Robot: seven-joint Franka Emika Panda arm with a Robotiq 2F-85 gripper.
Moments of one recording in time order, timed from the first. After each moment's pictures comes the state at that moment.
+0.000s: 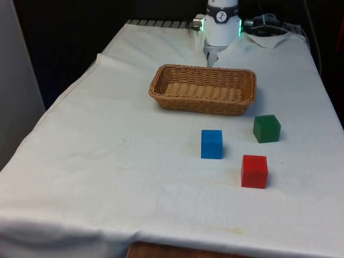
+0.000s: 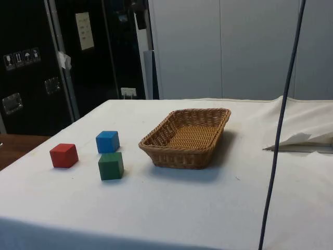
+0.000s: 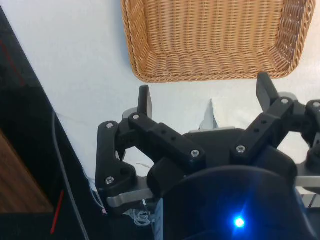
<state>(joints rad) 0.37 0.05 -0.39 -1.87 0.04 1.84 -0.05</state>
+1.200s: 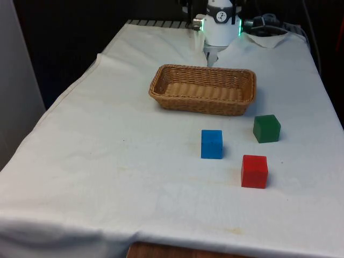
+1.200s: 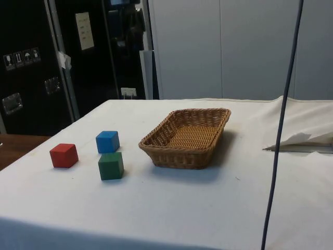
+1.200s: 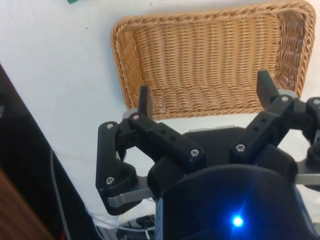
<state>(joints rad) 0.36 0.12 -0.41 -1.94 0.06 2.03 -0.07</state>
